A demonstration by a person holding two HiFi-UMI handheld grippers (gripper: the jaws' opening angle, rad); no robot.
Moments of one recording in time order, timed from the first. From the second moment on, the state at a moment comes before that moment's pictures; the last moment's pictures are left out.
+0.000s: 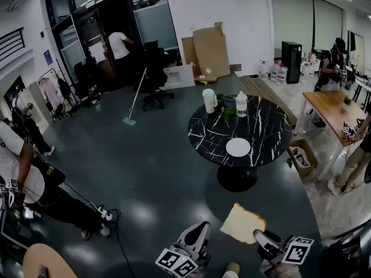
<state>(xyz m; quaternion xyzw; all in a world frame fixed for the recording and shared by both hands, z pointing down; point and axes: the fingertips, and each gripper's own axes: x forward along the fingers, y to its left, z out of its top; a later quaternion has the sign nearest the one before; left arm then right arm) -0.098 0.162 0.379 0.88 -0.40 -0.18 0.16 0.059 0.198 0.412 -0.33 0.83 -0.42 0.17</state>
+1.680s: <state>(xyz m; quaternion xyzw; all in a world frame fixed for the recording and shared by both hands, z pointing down) -0.036 -0.077 0.388 0.91 -0.36 -0.14 0.17 0.086 -0.024 0.423 -0.36 0.80 -0.46 0.17</state>
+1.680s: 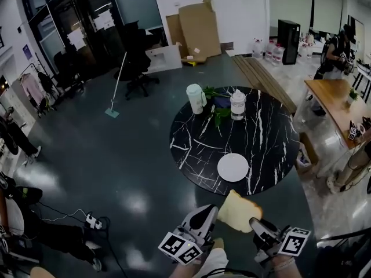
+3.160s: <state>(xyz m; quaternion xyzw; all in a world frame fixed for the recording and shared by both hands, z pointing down) -0.027 -0.199 0.422 0.89 -0.37 -0.14 0.21 0.104 -0.168 0.441 -0.38 0.78 -0.48 0.14</state>
